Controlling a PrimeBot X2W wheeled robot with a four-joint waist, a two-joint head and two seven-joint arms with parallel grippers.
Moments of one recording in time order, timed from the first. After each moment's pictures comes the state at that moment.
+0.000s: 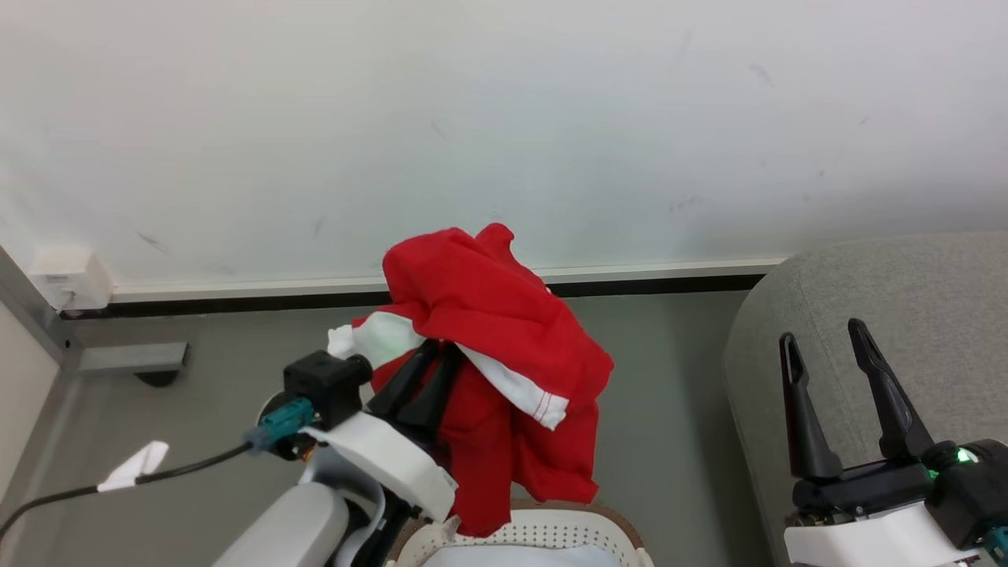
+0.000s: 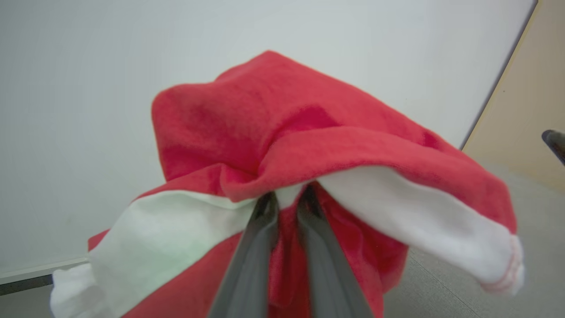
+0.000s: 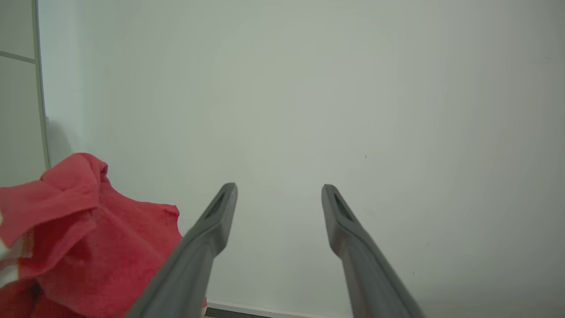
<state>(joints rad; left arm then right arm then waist) -0.44 0.30 -0.64 0.18 -0.62 0.04 -0.18 -0.12 -0.06 0.11 -0.03 0.21 0.13 -0.26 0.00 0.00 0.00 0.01</state>
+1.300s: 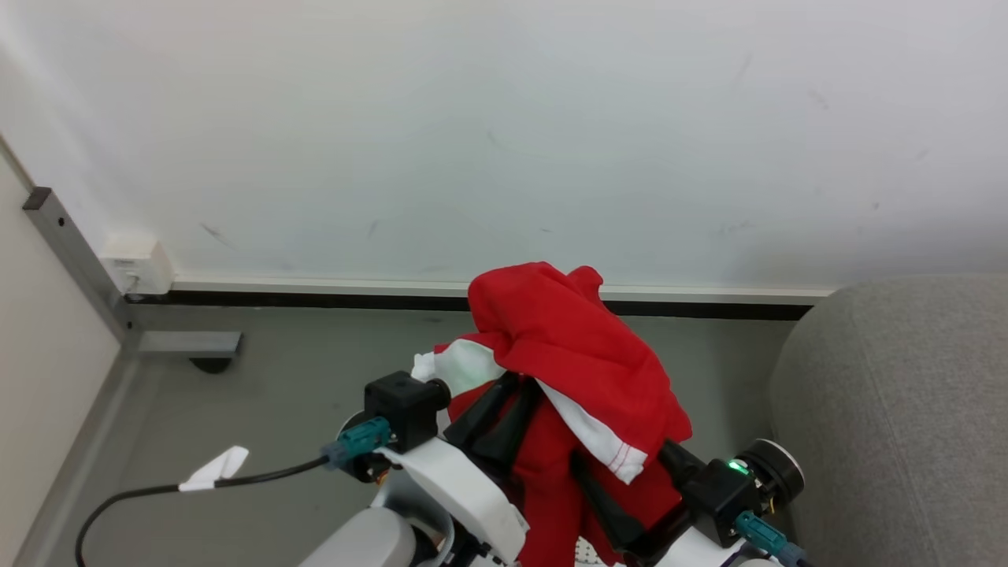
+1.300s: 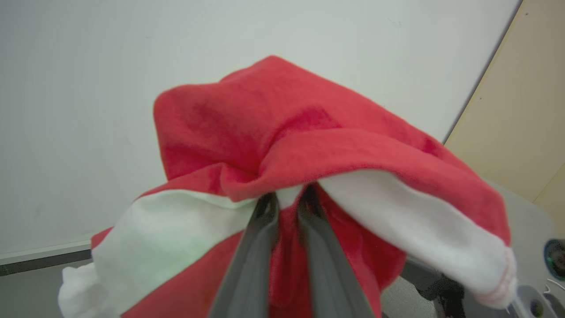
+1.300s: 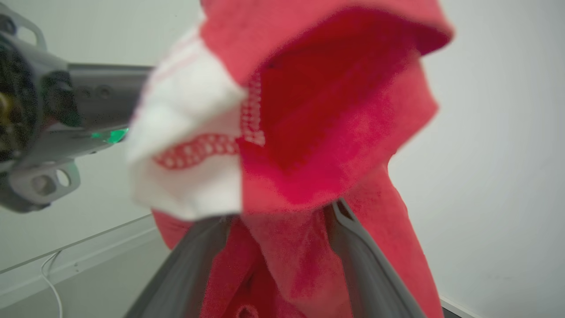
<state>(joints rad) -0.43 0.22 -0.72 0.13 -0.65 0.05 -0.13 -0.32 -0.08 0.62 0.34 0.27 0.13 -0.26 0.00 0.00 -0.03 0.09</state>
